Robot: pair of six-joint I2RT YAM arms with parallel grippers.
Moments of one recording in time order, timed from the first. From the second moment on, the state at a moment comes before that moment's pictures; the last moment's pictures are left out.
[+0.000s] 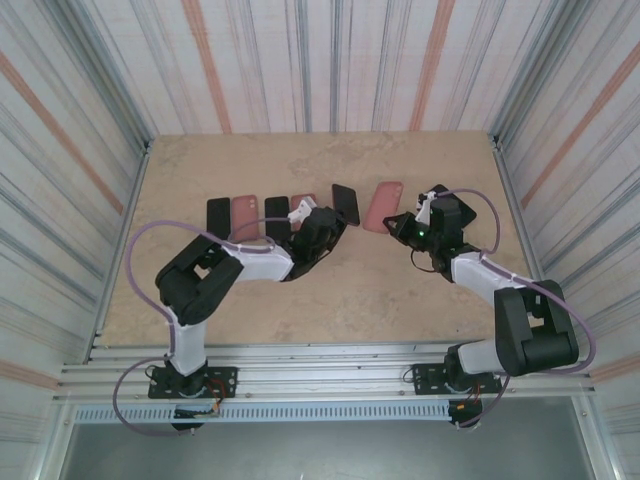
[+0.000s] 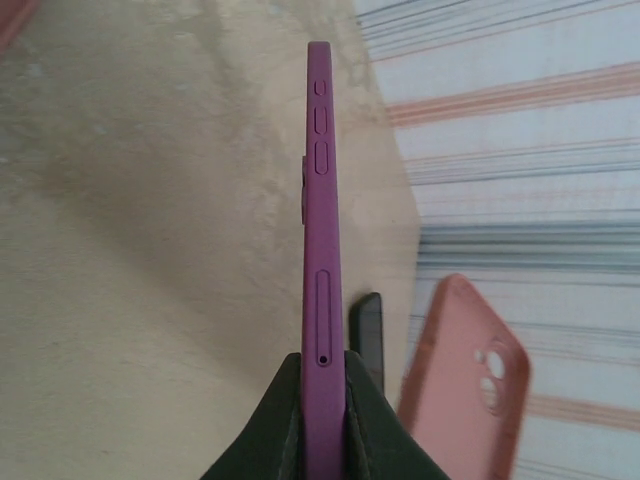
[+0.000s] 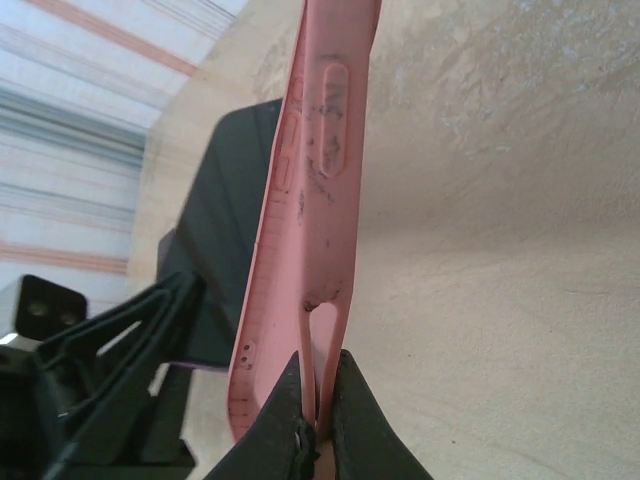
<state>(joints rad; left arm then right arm) -0.82 1.93 1.03 0.53 -0.32 -1.48 0.20 1.38 0.60 0.24 -0.44 0.79</state>
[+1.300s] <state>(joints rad) -0.74 2.01 1.03 0.42 -0.18 -1.48 0.19 1.41 0.57 0.20 -0.44 0.75</state>
